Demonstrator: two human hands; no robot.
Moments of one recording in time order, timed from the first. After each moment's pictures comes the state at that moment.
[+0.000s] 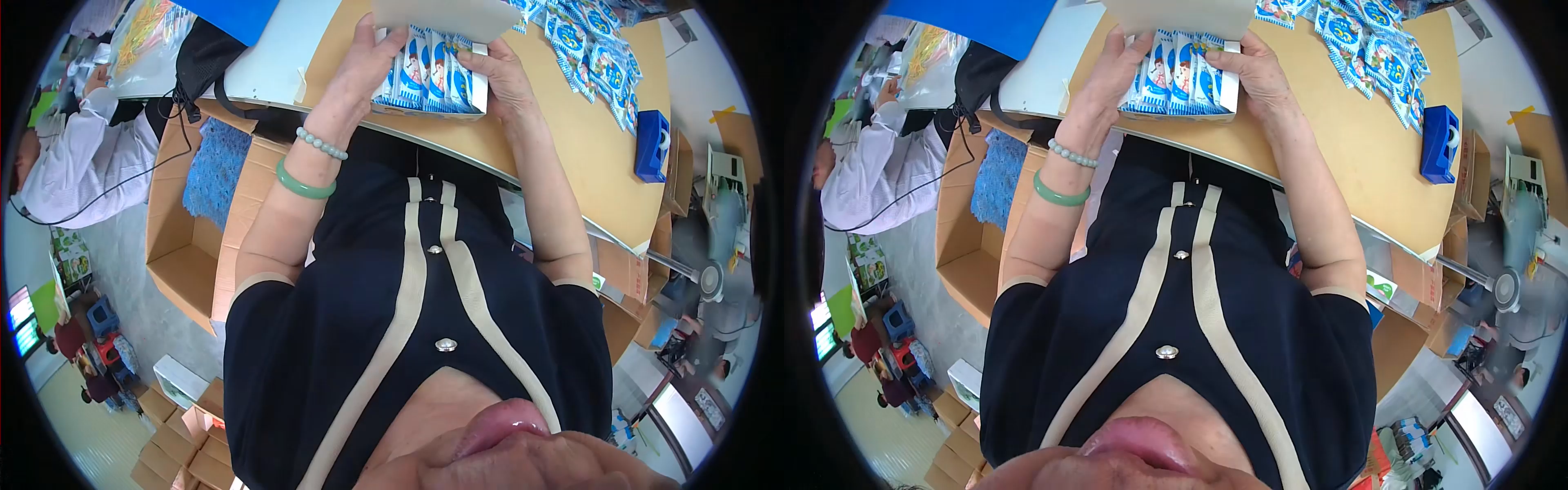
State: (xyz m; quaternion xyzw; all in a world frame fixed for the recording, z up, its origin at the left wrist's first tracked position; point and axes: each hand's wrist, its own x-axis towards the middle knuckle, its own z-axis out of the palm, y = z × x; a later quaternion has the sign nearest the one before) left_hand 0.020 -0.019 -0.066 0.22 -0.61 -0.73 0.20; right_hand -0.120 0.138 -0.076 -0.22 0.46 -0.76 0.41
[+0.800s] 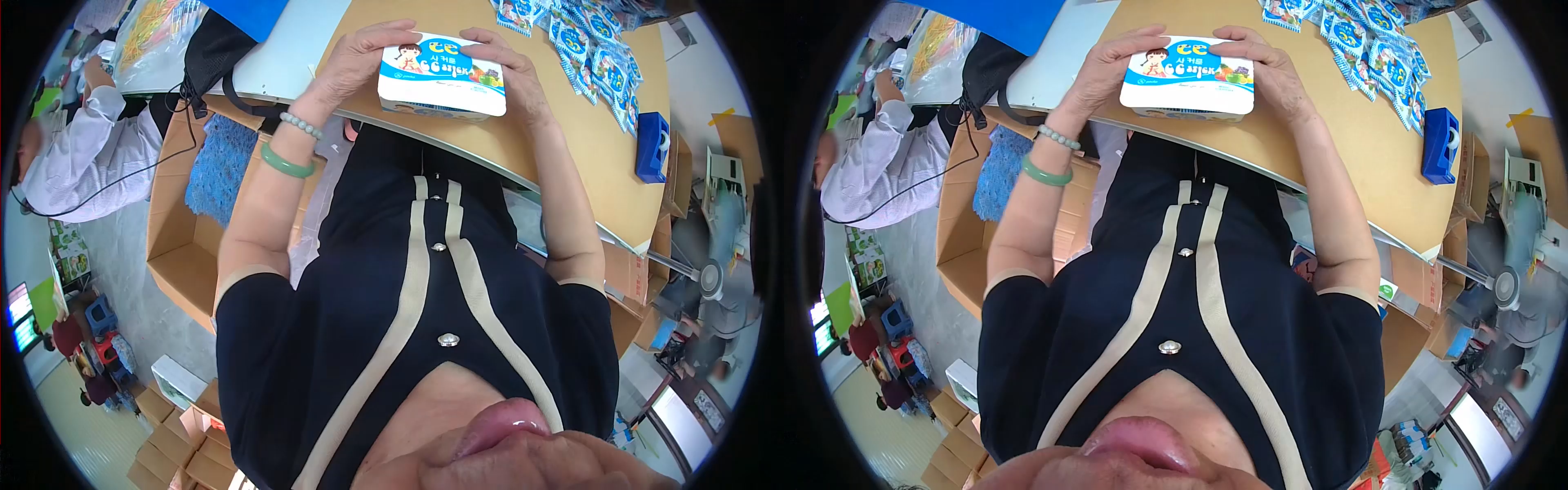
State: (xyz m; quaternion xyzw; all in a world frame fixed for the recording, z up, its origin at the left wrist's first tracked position) left_hand 0.042 -0.069 -0.078 0.01 -0.80 -0.56 0.21; right_hand -0.144 0.152 -0.081 -0.45 0.54 -0.64 0.32
